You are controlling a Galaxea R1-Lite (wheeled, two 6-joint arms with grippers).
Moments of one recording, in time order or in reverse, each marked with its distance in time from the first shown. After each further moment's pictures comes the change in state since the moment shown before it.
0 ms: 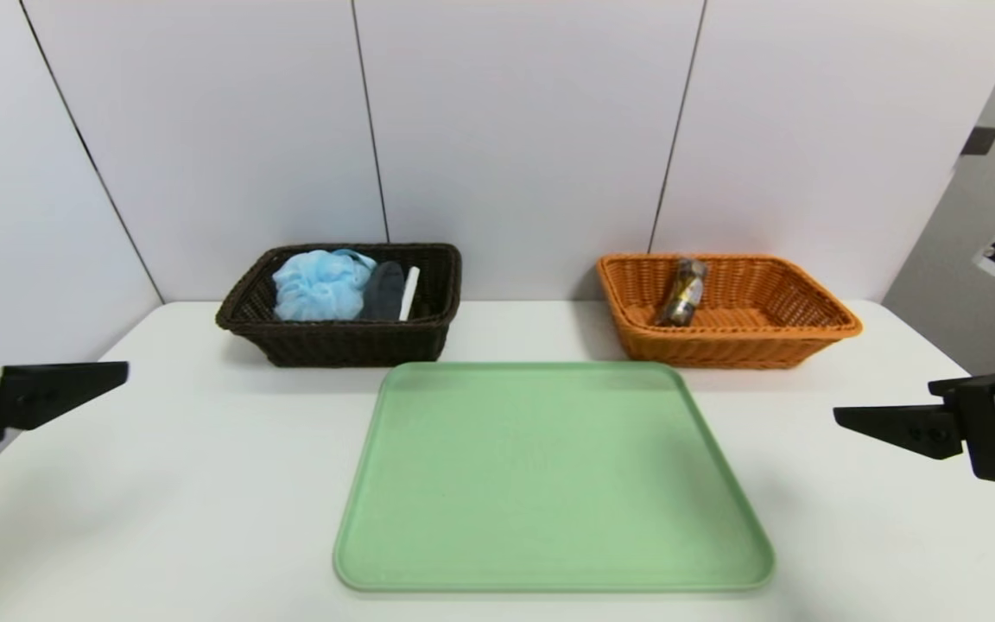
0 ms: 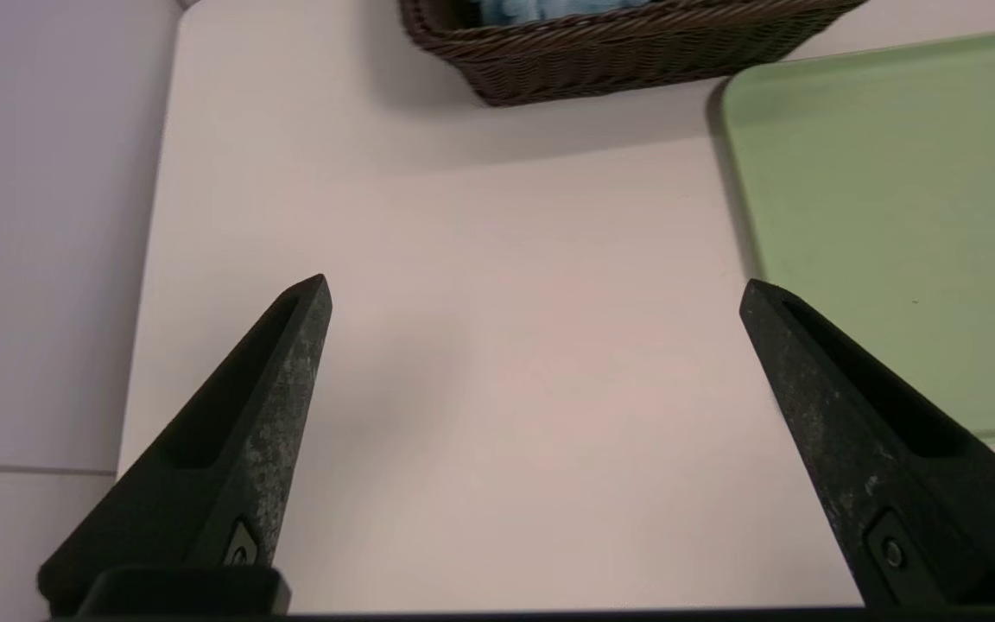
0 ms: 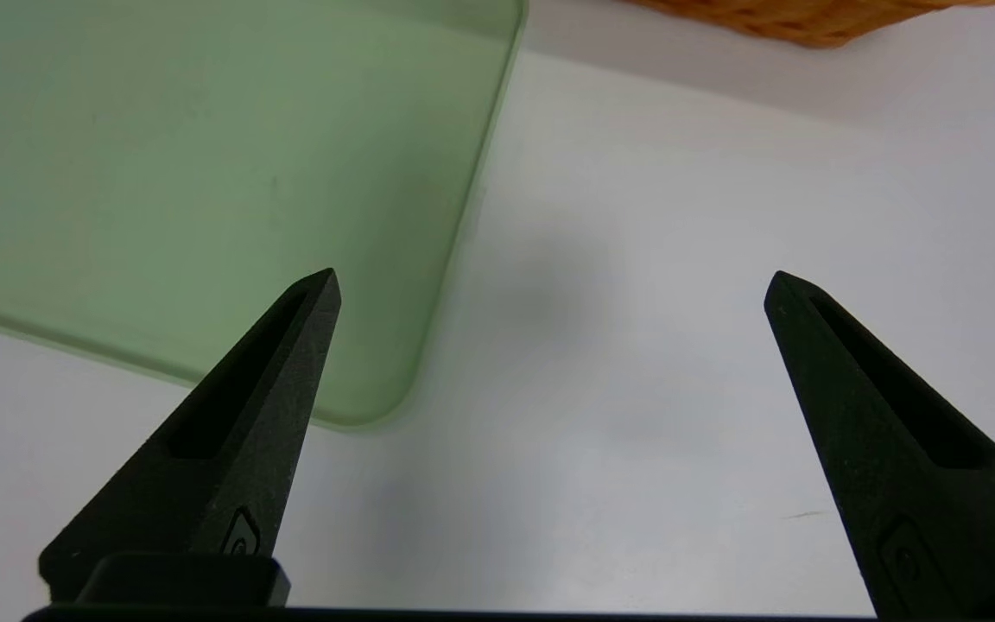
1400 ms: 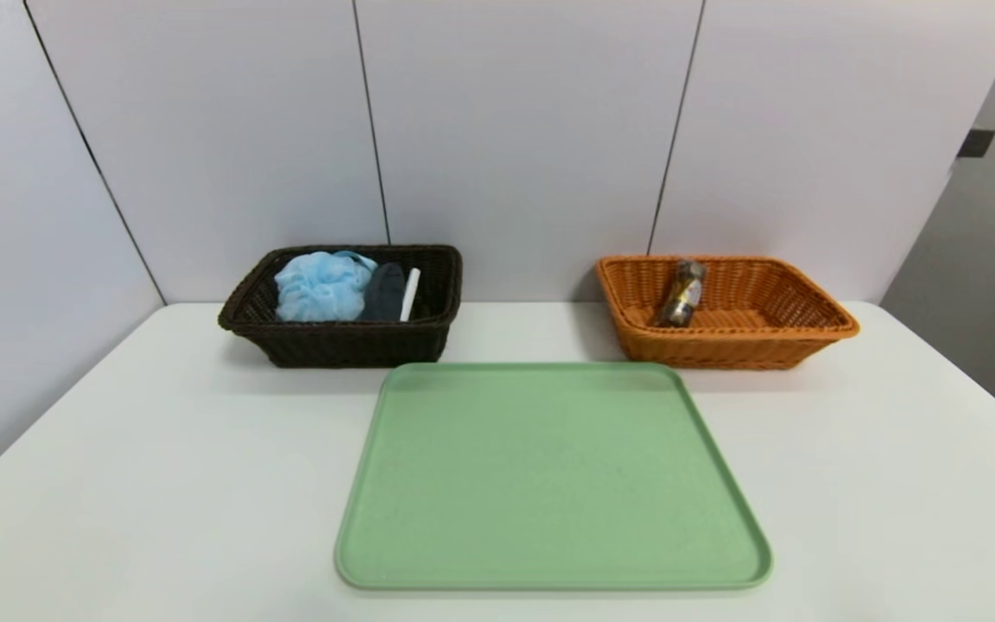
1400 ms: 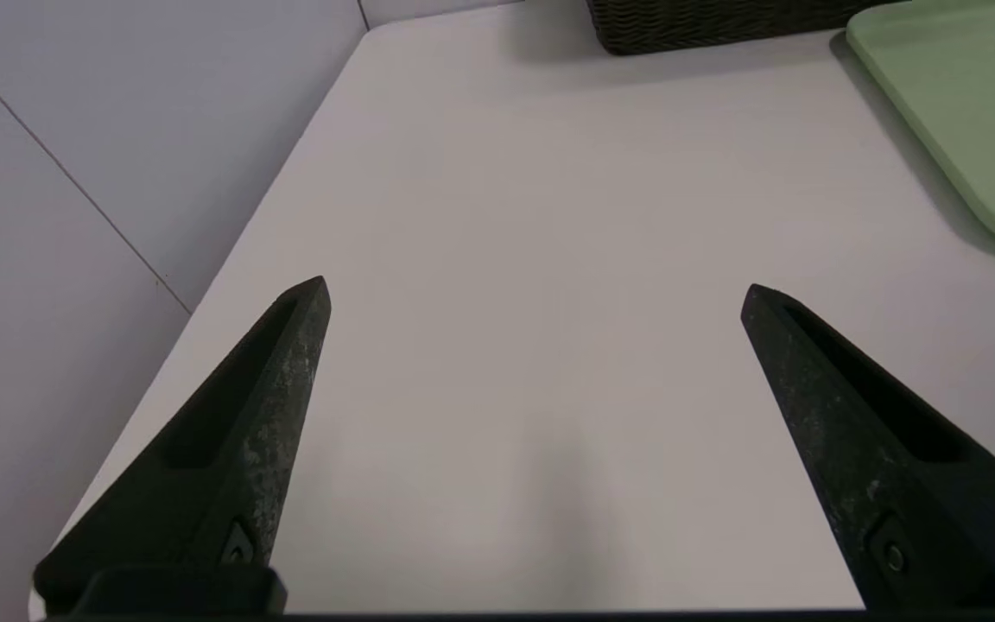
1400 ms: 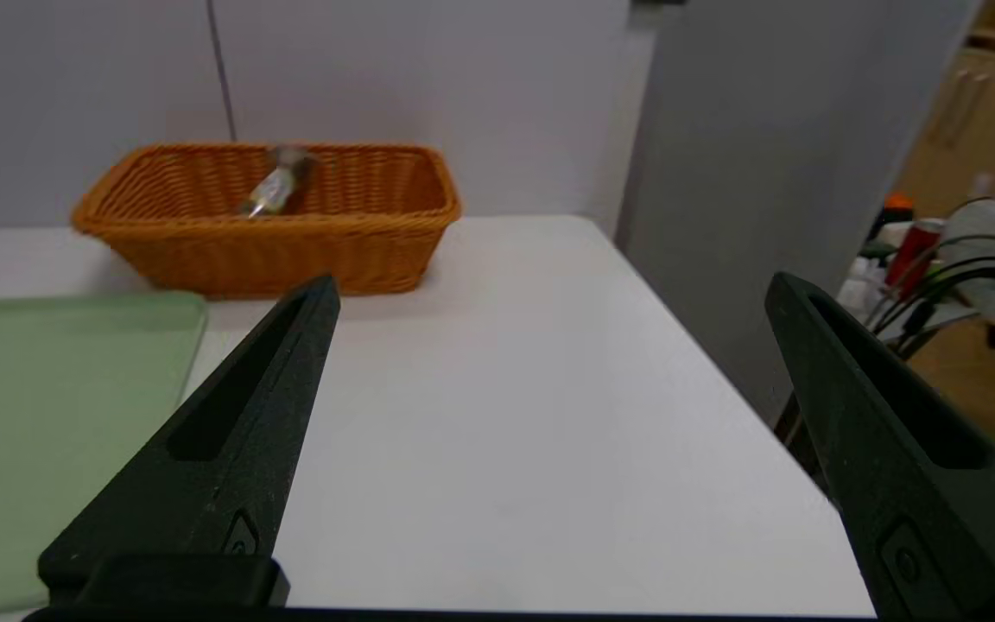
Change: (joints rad) left arm 0.255 -0.983 0.769 -0.173 -0.097 0.163; right arm -0.152 -0.894 0.709 -0.596 -0.352 -0.100
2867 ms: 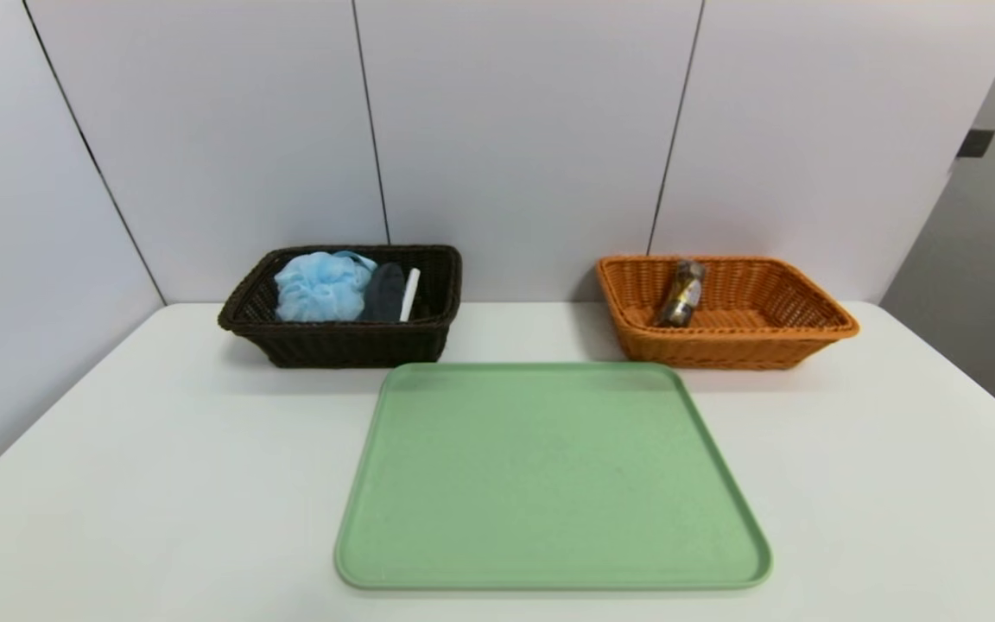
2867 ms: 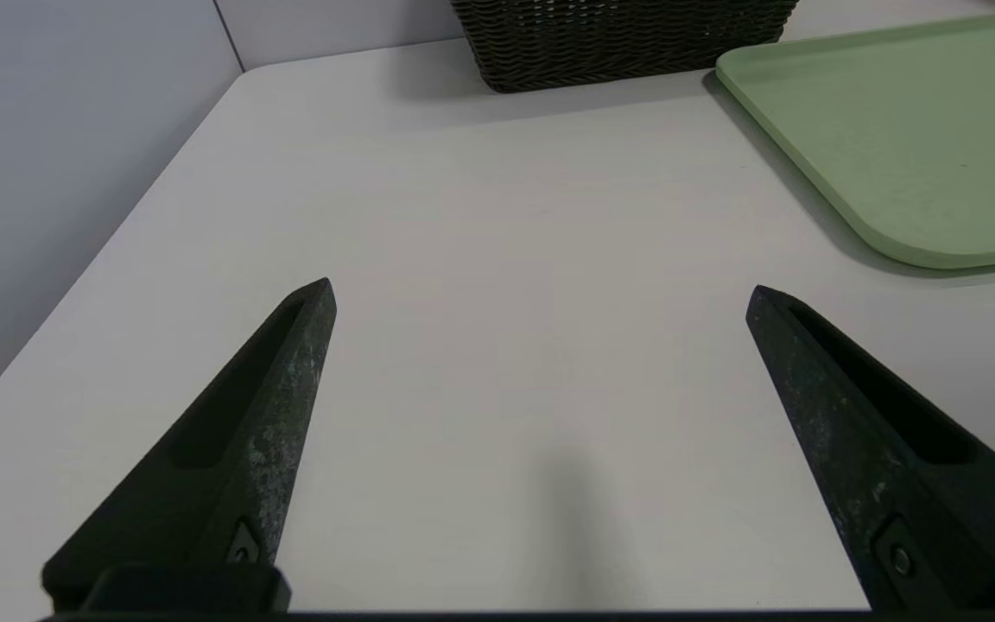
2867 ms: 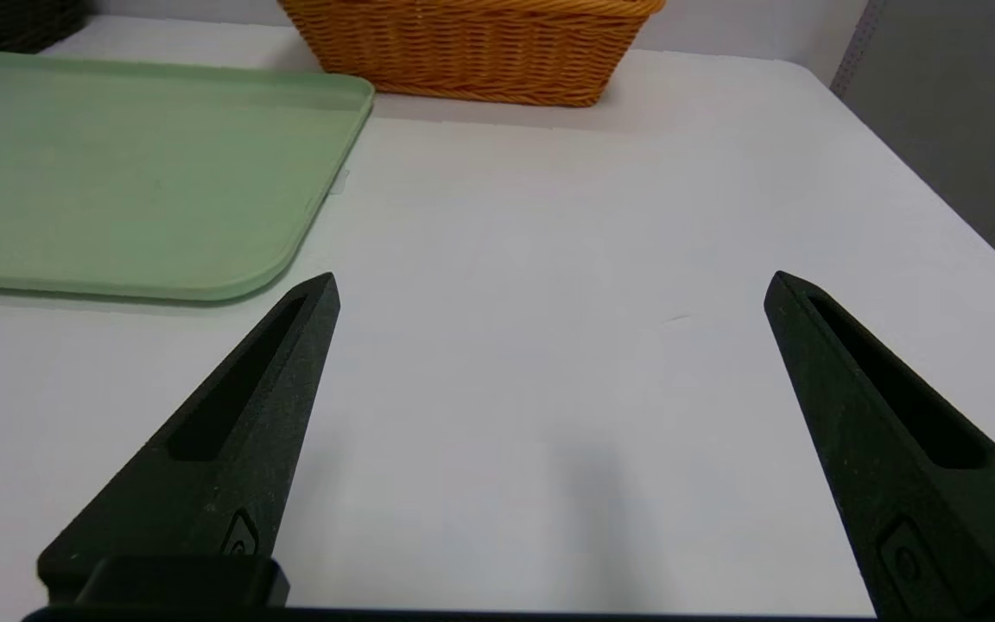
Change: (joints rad) left arm 0.000 -0.009 0.246 -0.311 -0.171 -0.063; right arm -0.079 -0.279 0.192 0.256 0.350 0.074
